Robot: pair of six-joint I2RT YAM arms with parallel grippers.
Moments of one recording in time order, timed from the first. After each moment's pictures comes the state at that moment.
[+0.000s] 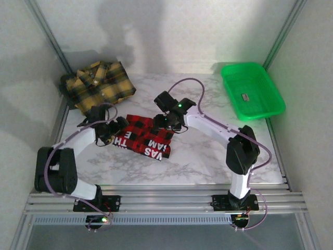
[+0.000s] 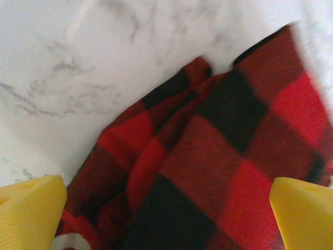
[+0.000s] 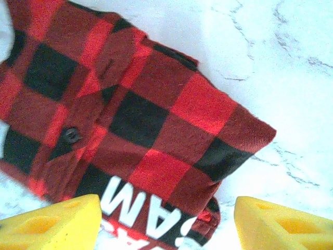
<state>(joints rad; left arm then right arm) -0.01 1.48 0.80 -0.37 0.30 -0.74 0.83 1.85 1.64 -0.92 -0.01 0.67</state>
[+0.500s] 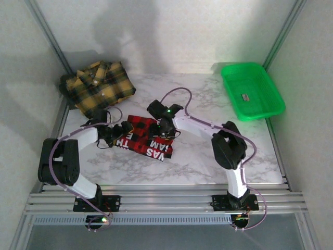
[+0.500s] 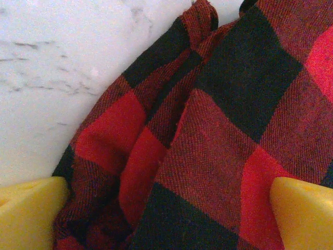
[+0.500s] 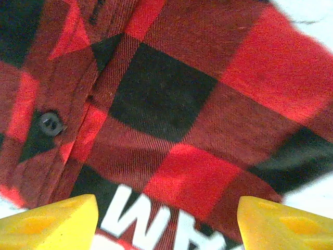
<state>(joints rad) -0.01 1.57 0.76 -0.30 0.48 -0.64 0.87 2.02 1.65 -0.90 -0.11 0.71</state>
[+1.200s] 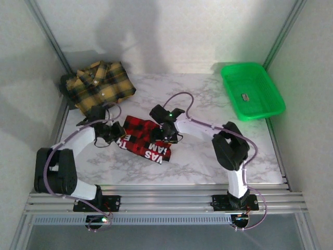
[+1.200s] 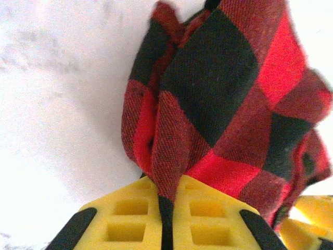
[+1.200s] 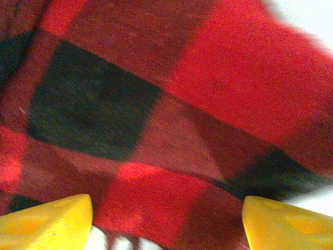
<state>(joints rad) -0.02 1.43 0.85 -0.51 0.43 -0.55 0.87 1.93 1.50 -0.86 -0.10 0.74</state>
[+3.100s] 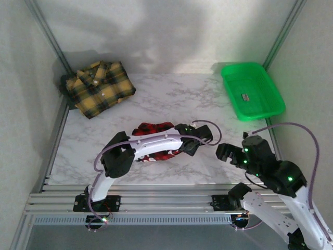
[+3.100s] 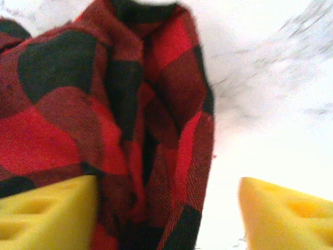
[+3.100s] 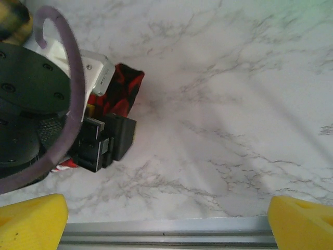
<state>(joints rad) -1.09 2.11 1.78 -0.96 -0.37 -0.57 0.64 0.58 1.10 -1.34 0.19 0.80</state>
